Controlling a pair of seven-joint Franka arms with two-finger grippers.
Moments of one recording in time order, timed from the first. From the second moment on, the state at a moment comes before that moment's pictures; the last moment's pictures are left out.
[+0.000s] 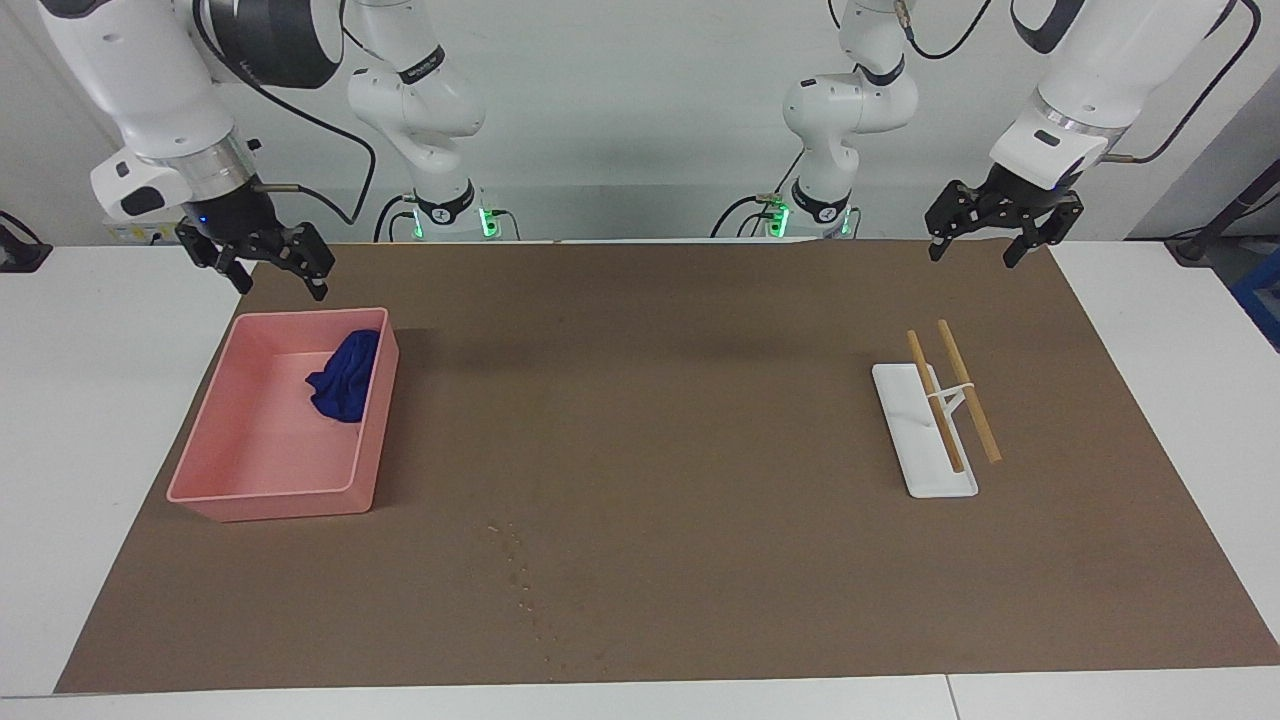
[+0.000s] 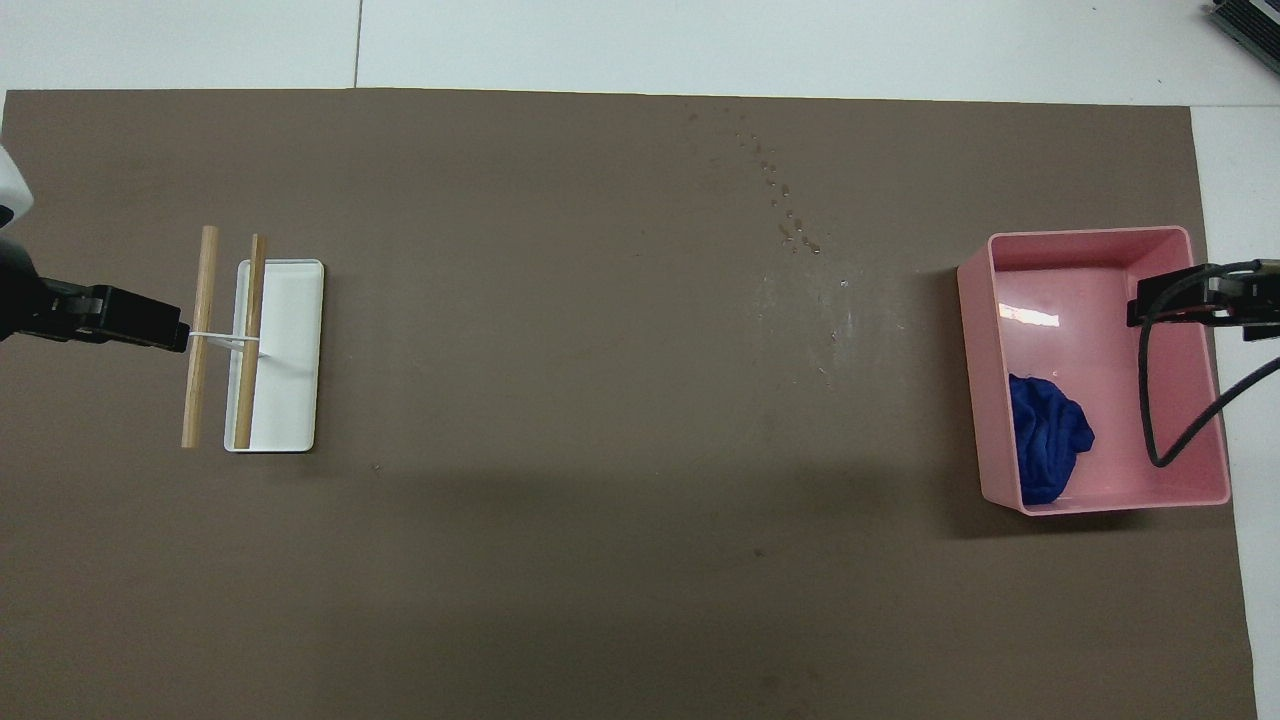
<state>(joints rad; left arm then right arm) 0.01 -0.03 -0.11 -1.56 -0.05 1.53 0.07 -0.20 -0.04 0.16 -1.62 -0.02 1.63 0.11</state>
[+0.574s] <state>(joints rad) 0.01 -0.03 -0.11 -1.56 -0.05 1.53 0.07 -0.15 -0.01 0.17 -1.50 -0.02 1.45 0.16</state>
